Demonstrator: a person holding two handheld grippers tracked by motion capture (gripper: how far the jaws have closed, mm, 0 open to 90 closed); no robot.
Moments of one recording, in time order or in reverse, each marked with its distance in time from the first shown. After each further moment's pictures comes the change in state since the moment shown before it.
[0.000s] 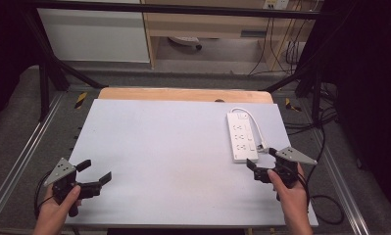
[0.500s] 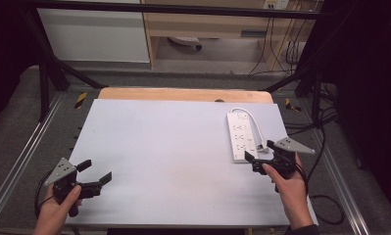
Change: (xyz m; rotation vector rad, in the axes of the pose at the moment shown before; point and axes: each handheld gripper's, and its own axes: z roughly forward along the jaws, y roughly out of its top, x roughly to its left) left arm 0.000 0.000 0.001 0.005 -0.001 0.001; right arm -0.004 0.021 0.011 0.002 0.018 -0.002
